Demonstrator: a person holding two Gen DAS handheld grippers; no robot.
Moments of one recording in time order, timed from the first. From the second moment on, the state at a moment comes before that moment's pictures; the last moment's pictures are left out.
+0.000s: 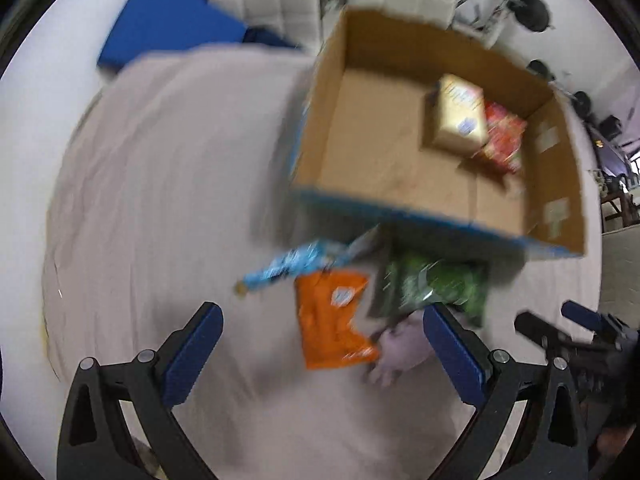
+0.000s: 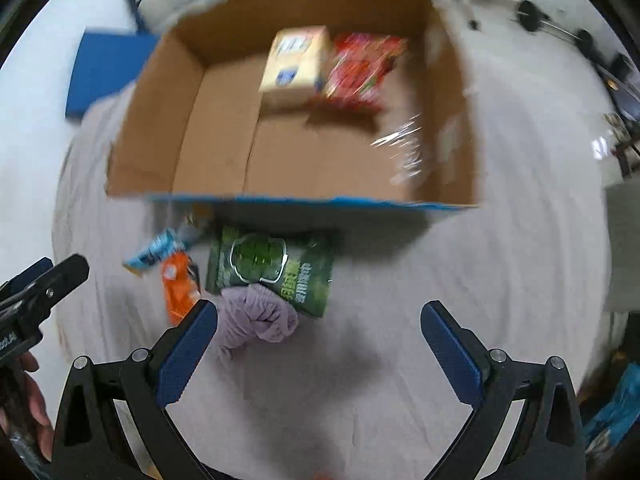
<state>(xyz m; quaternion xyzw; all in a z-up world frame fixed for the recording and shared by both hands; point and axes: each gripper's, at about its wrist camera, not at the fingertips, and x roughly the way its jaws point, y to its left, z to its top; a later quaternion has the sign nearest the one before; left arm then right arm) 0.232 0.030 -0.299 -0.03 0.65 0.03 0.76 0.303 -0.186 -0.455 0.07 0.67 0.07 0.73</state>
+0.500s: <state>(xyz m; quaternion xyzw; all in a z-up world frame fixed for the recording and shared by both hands) 0.221 0.066 -0.398 -0.06 0.71 0.05 0.70 0.285 -0.131 -0.551 0.13 0.73 0.18 0.65</state>
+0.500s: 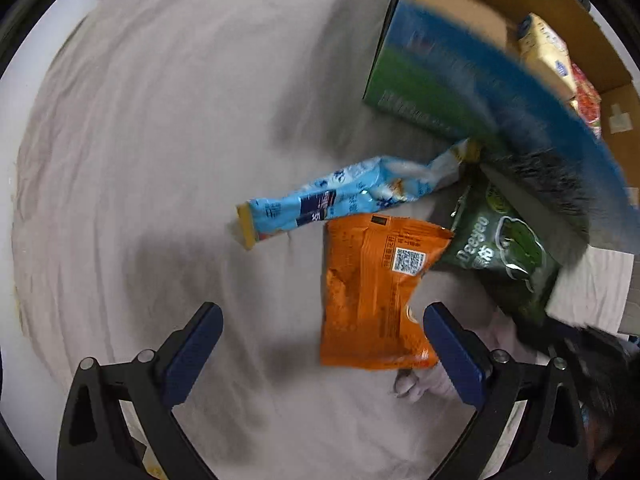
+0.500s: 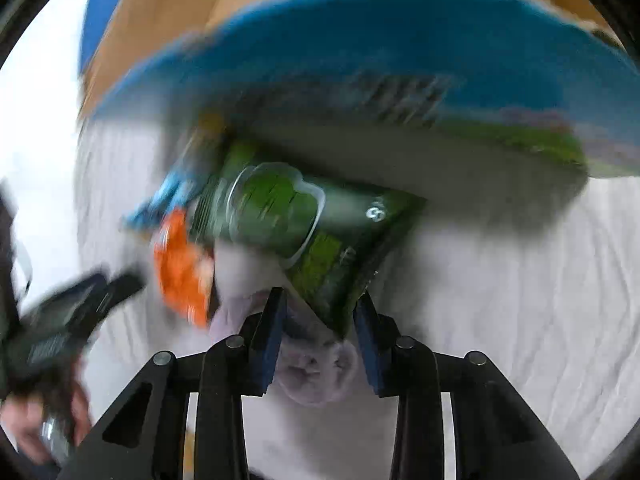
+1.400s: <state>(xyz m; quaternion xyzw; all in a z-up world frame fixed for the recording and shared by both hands) 0.213 -0.003 -0.449 -0.01 0.74 0.00 0.68 0.258 -0.170 -0.560 0.03 0.77 0.00 0.64</state>
